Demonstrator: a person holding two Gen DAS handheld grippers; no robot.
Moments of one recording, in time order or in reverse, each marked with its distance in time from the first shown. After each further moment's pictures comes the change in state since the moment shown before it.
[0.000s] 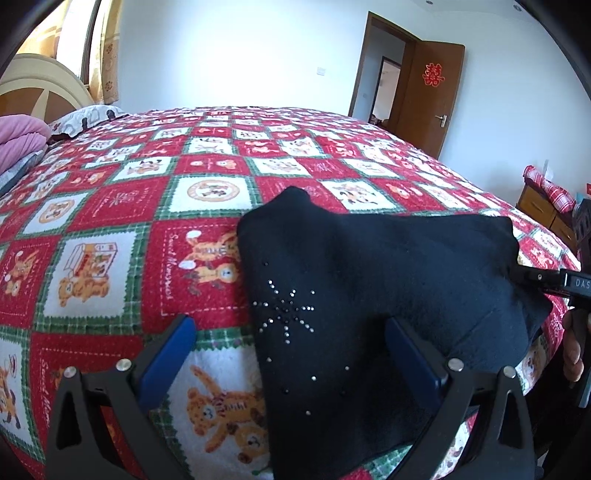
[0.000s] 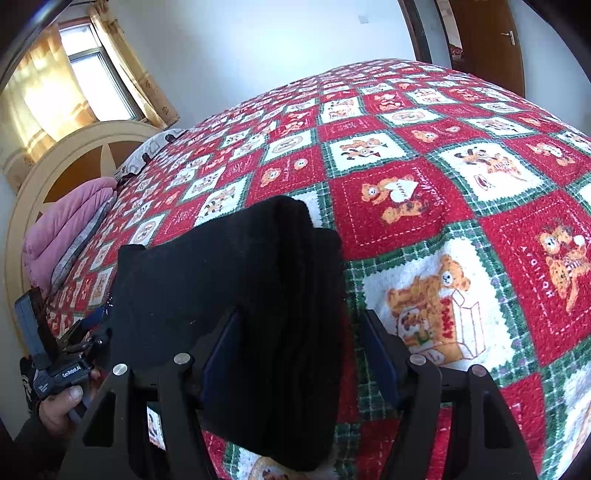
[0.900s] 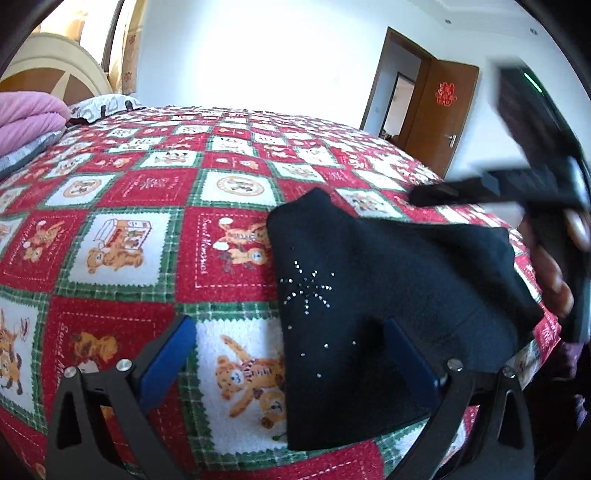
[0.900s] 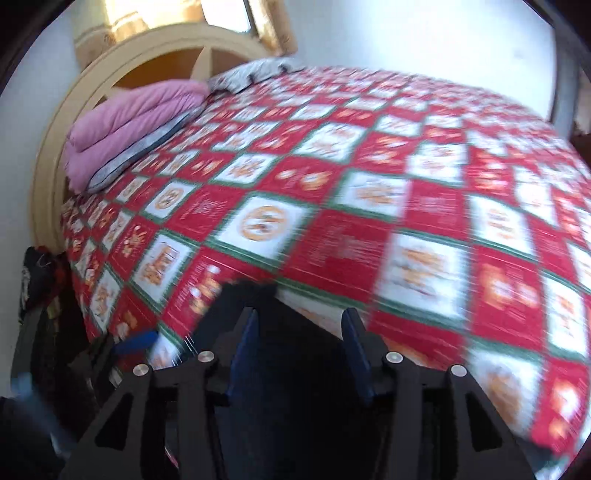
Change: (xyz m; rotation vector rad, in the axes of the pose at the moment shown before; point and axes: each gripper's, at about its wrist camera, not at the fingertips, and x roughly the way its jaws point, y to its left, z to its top) left arm -0.018 0.018 -0.012 -0.084 -0.033 -0.009; right arm 0.077 0.181 0.073 -0.448 0.167 0.127
